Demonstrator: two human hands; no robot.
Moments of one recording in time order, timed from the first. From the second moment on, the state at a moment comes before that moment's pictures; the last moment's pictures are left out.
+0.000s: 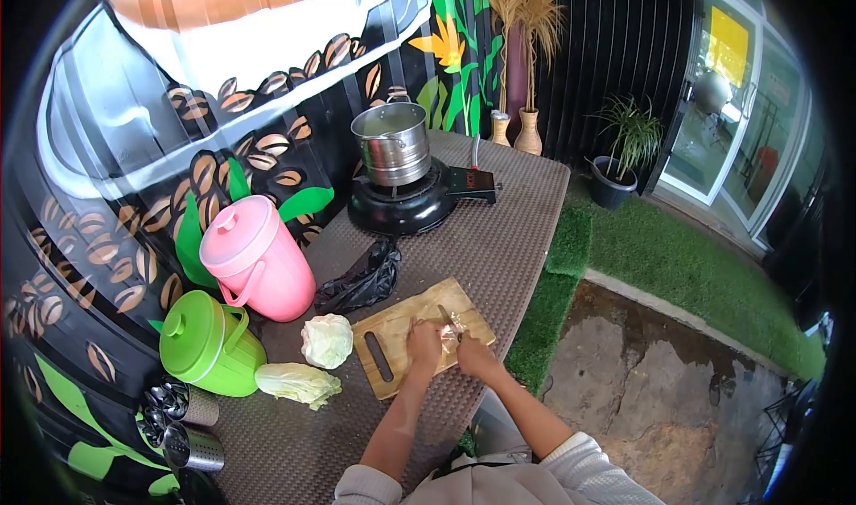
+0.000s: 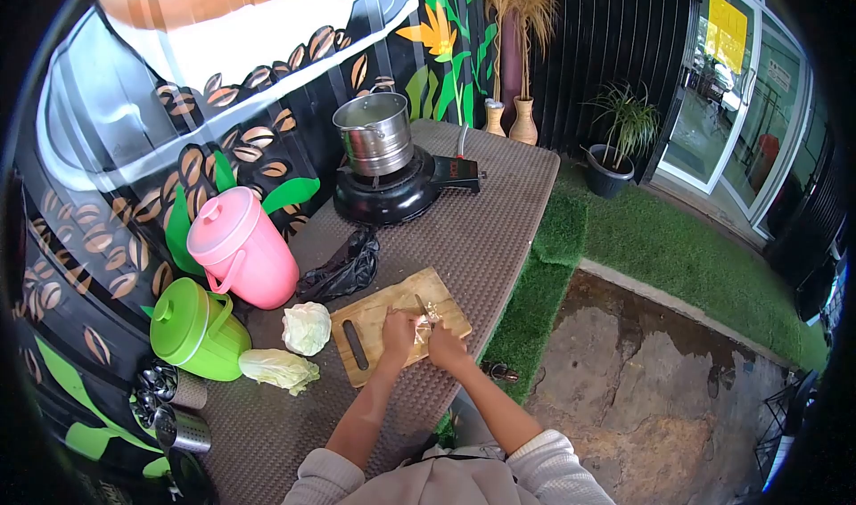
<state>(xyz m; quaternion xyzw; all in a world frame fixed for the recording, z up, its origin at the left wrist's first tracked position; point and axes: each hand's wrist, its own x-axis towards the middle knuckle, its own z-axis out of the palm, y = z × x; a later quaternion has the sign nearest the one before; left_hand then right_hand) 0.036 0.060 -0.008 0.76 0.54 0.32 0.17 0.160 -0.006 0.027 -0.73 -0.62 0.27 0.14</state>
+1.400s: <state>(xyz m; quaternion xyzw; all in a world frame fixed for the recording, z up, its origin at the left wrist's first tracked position) 0.026 0.056 0.007 0.78 0.49 0.36 0.16 0.146 -0.013 0.041 -0.74 -0.60 0.28 0.11</state>
